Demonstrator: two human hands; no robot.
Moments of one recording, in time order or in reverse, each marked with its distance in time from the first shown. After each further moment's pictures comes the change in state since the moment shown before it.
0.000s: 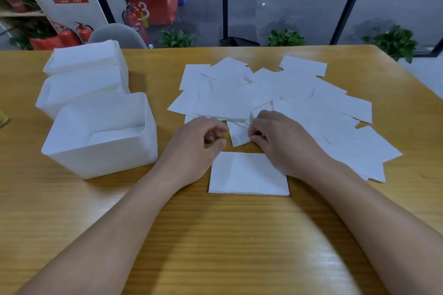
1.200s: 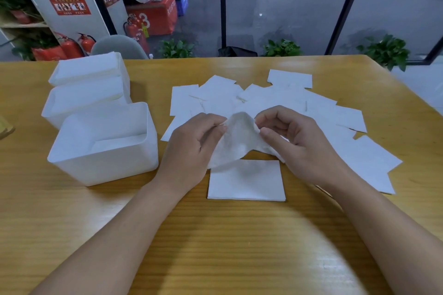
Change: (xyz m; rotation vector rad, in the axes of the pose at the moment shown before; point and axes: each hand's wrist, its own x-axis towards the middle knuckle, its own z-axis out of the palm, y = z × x) left_hand -0.005 0.017 -0.004 -0.103 0.265 0.254; right_hand -0.027 -0.013 -0.041 0.750 0.141 0.009
